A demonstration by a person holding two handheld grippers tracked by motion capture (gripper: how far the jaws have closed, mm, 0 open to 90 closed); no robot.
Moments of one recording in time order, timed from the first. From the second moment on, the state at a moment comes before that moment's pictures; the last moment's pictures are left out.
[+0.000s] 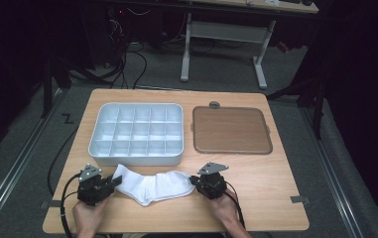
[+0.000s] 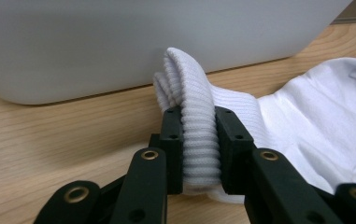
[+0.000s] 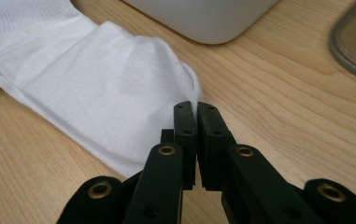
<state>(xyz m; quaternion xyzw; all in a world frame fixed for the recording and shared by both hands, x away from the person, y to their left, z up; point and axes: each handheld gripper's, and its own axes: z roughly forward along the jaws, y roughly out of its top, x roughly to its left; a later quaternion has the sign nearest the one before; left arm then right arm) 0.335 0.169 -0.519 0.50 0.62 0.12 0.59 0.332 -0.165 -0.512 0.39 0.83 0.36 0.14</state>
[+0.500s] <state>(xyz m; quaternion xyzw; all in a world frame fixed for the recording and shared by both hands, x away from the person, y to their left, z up) 0.333 0.139 -0.517 0.53 0.60 0.10 0.59 0.323 -0.193 -0.514 0.41 0.83 0.35 0.16</state>
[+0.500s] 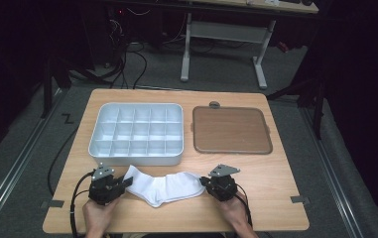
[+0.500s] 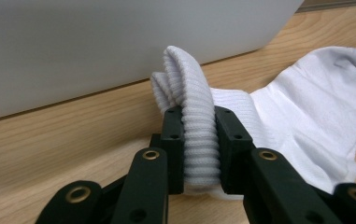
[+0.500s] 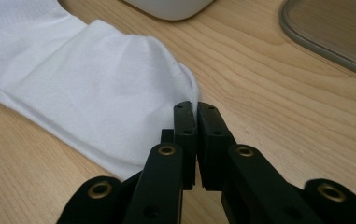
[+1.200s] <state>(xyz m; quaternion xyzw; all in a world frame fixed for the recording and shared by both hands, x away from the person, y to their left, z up) 0.334 0.100 -0.522 0.56 0.58 0.07 0.58 0.316 -0.231 -0.509 0.44 0.81 0.34 0.18</state>
